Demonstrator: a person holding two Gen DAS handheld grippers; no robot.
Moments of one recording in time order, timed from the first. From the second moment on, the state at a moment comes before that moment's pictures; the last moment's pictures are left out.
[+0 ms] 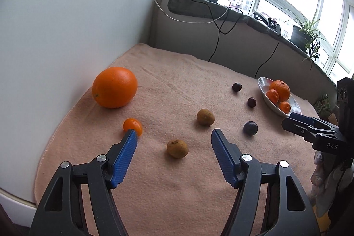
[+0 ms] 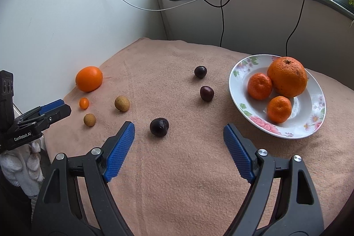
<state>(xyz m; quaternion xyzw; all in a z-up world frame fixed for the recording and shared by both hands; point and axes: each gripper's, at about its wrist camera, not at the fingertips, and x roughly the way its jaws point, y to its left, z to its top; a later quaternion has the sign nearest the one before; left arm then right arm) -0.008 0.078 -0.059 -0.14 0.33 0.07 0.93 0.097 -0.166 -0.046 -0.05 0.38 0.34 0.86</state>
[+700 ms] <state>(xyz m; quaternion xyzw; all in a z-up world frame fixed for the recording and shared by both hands) 0.009 0.121 -0.090 -0.18 0.36 0.10 0.91 0.106 -0.132 -0.069 -0.08 0.41 0.35 0.84</state>
